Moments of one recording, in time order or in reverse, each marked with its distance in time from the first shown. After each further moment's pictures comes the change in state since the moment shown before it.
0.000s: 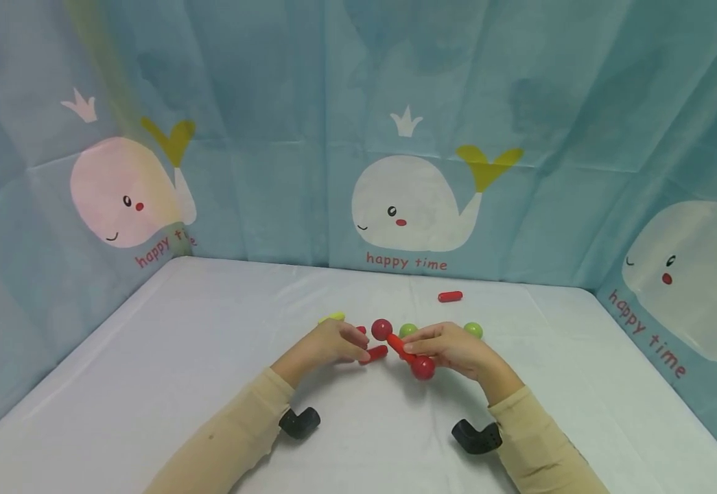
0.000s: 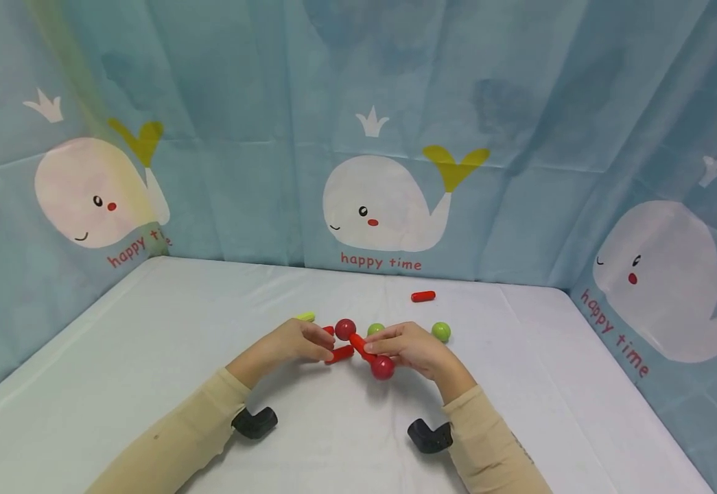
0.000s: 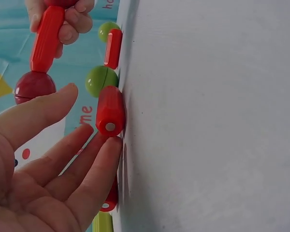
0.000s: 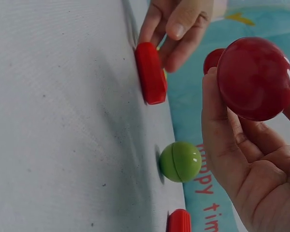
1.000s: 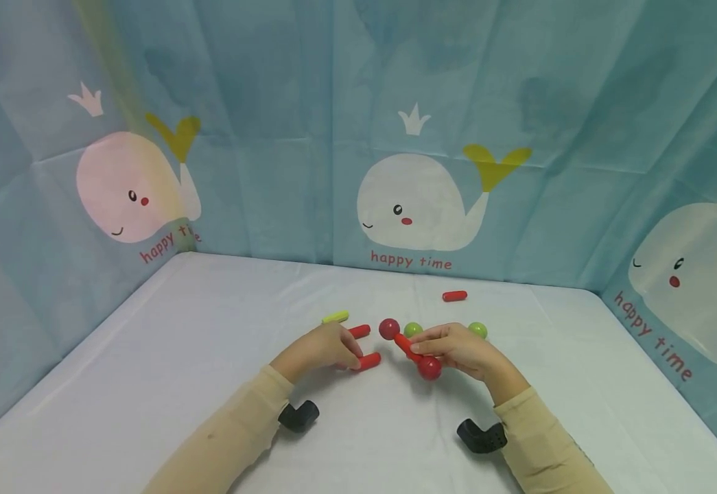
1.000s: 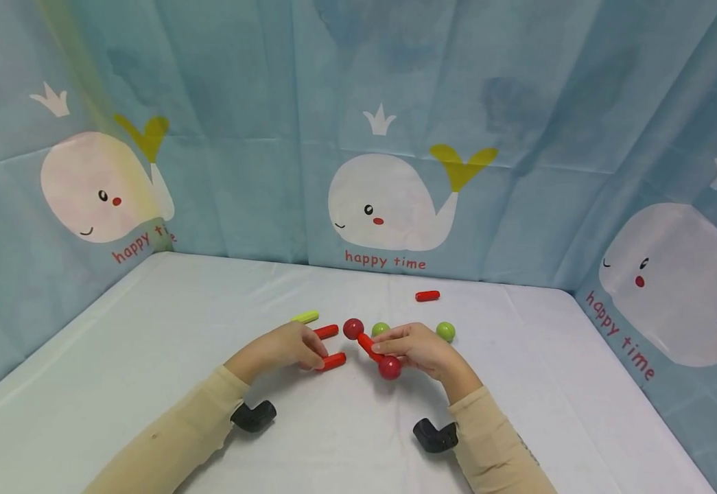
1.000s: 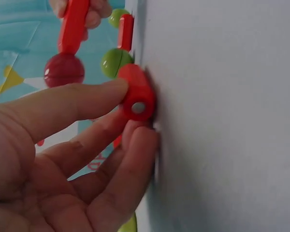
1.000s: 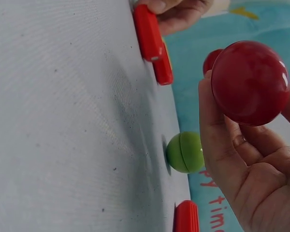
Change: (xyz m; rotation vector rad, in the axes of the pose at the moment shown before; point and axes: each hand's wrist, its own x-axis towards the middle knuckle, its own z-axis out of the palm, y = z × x) left_hand -0.007 -0.003 -0.009 0.224 -0.053 -0.057; right_hand 0.001 0.000 0.004 -0.017 0.048 0.039
